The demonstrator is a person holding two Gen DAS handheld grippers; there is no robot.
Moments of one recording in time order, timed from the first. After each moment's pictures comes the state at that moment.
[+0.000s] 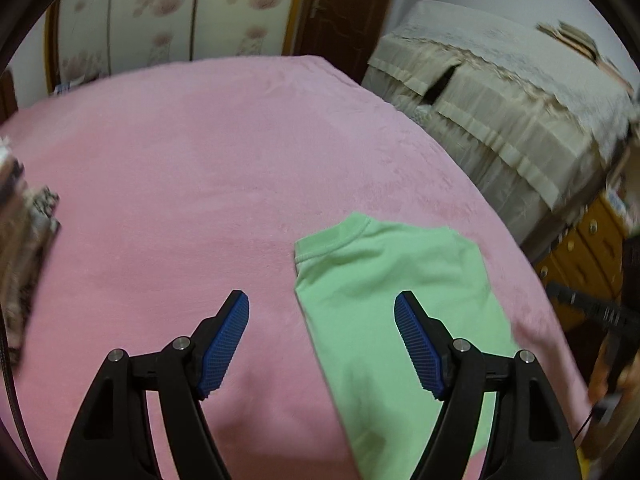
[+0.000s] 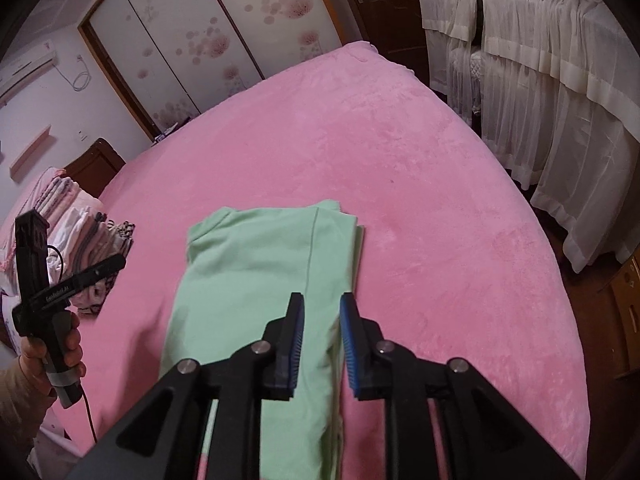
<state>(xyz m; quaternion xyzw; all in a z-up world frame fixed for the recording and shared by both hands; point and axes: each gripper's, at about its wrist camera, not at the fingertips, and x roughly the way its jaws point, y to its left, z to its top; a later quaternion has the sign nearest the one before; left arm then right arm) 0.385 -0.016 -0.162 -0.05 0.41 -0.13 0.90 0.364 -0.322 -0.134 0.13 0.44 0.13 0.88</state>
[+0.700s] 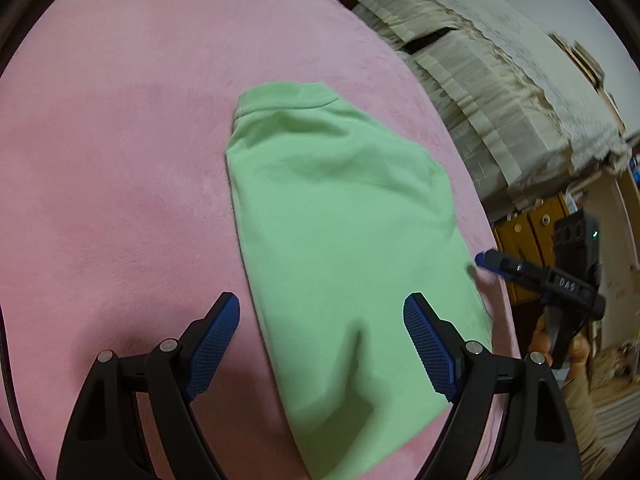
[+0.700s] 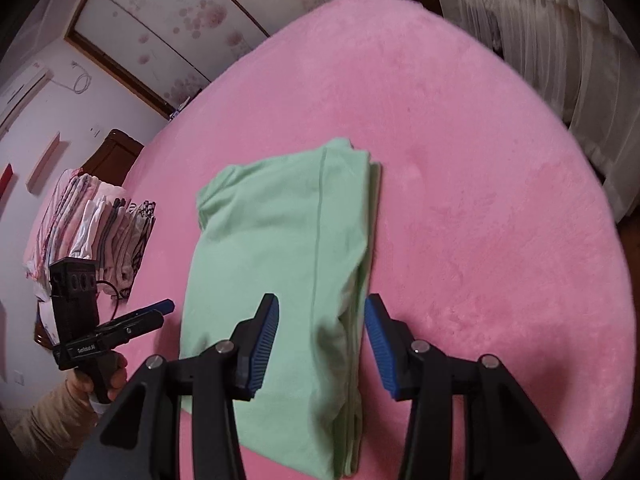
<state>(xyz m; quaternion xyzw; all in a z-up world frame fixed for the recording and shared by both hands) 0.392 -0.030 -0.266 -0.19 0.54 -0.22 0.79 0.395 -0.332 -0.197 0.21 0.53 0.19 0.80</state>
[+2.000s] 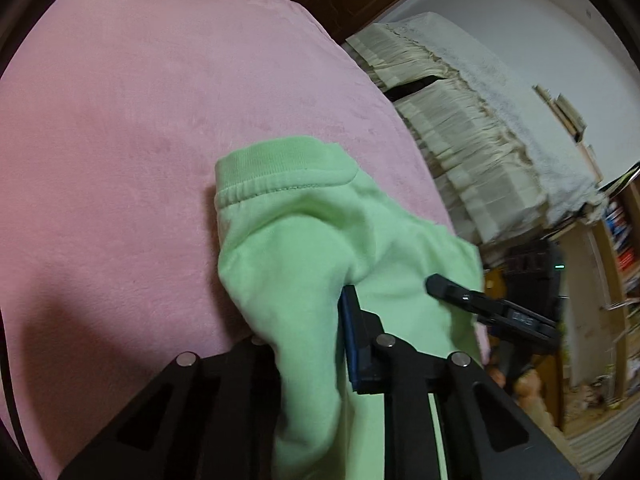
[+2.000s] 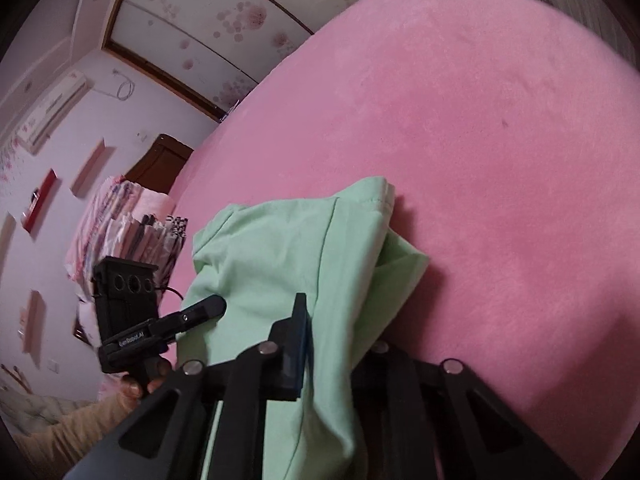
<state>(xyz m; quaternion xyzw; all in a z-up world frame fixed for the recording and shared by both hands) 0.472 -0.055 -0.299 -0.26 0.45 -0.25 0.82 0.476 -0.304 -0.234 0.22 0.48 0.28 0.80</state>
